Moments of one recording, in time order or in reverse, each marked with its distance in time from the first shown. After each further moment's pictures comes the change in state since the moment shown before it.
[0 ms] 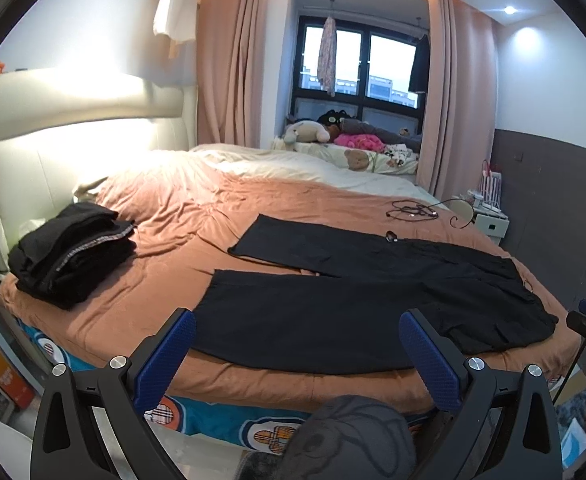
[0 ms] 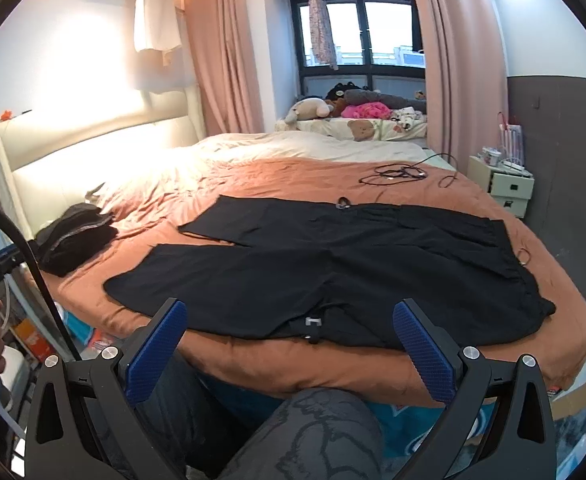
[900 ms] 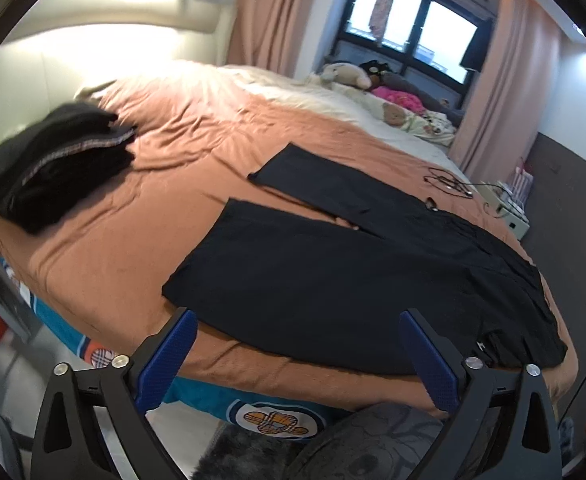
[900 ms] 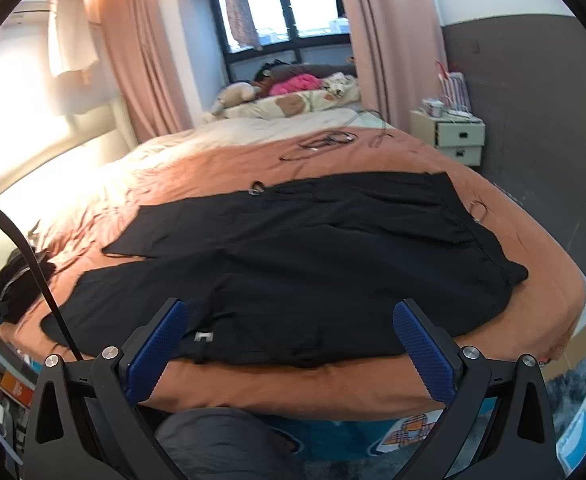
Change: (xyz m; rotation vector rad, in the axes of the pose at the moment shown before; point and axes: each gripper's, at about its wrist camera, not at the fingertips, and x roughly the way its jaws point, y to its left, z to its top) left arm 0.113 0.067 -0.017 -0.216 0.238 0.004; right arm 0.055 -0.078 0.017 0.204 0.080 -0.135
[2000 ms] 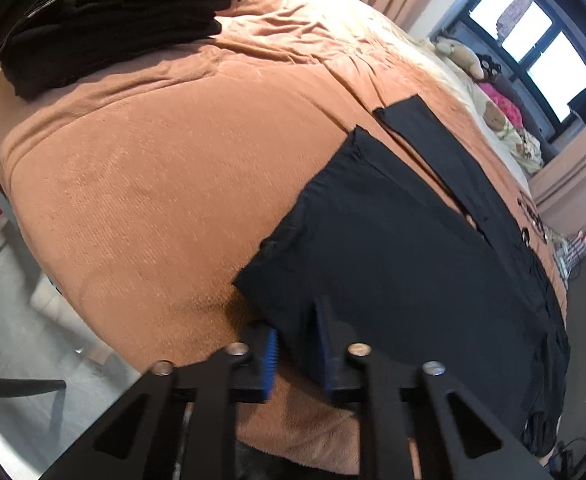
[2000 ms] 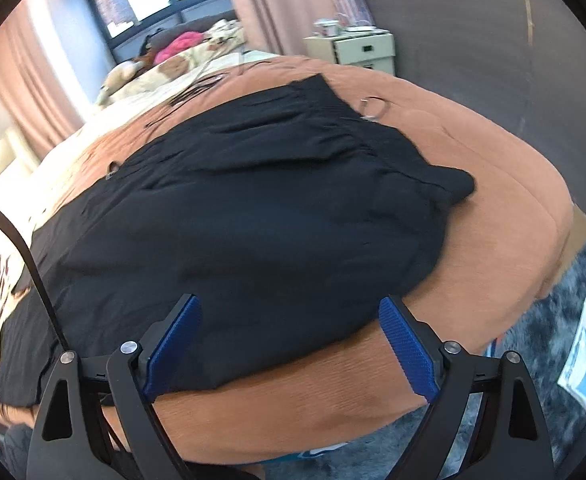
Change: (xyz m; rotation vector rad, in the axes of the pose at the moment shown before) left arm 0.125 0.106 0.000 -0.365 0.204 0.120; right arm 0.075 -0.083 0.023 0.305 0.169 -0.192
